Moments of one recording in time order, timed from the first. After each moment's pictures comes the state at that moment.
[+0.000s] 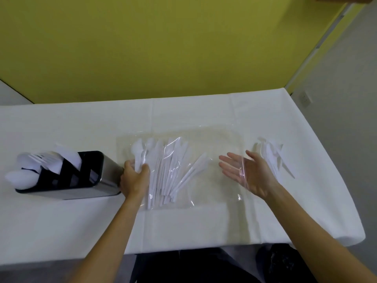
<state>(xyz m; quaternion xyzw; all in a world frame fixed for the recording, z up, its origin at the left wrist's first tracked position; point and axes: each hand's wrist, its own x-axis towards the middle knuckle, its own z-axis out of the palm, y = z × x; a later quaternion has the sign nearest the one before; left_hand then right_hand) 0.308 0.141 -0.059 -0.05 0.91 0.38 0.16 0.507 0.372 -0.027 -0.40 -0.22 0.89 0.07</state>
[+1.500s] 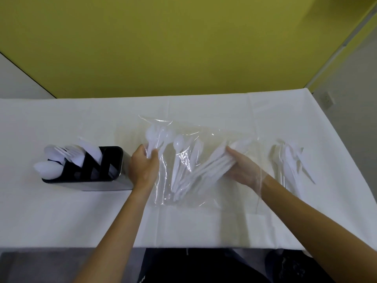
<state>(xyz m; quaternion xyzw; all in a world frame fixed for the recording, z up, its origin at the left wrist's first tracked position) 0.298 0.146 -0.005 0.00 0.91 0.40 0.11 0.440 0.352 -0.057 -0.37 -0.36 0.86 -0.02</state>
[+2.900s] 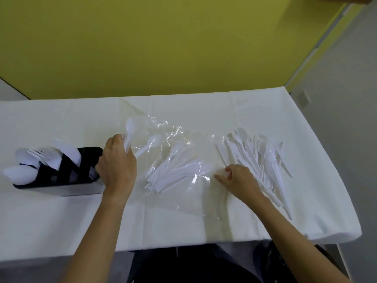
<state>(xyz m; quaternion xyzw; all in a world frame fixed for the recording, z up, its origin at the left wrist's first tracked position) 0.296 0.138 0.016 0.14 0.97 0.18 -0.03 0.502 0.331 -0.041 -0.43 -0.84 0.32 -0.08</state>
